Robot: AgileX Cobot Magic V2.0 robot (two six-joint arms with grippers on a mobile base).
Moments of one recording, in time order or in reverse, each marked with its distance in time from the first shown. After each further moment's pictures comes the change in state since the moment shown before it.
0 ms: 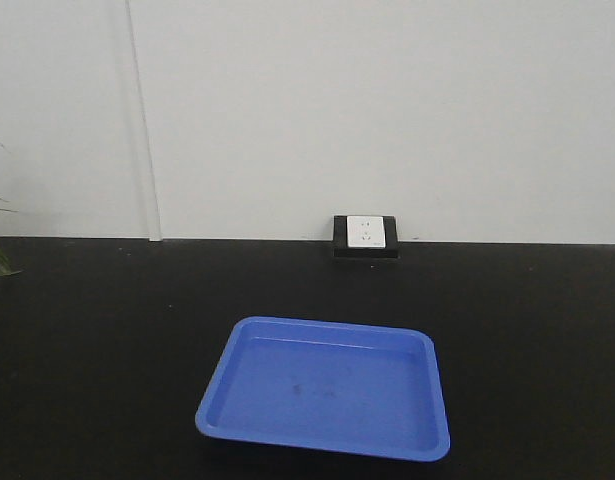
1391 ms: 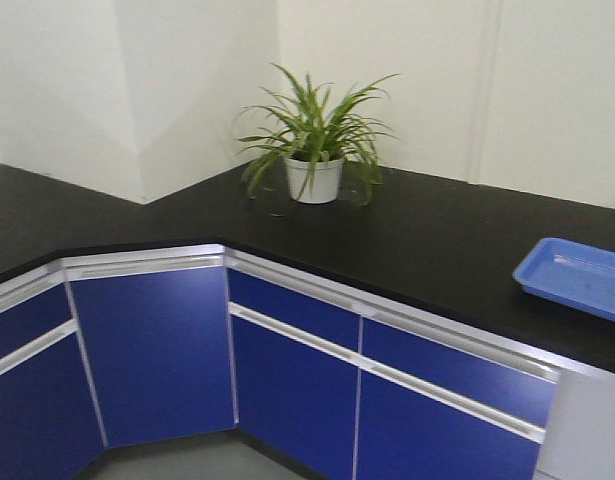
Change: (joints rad) left arm 0.000 0.000 0.000 0.000 0.000 0.000; right arm 0.000 0.000 0.000 0.000 0.000 0.000
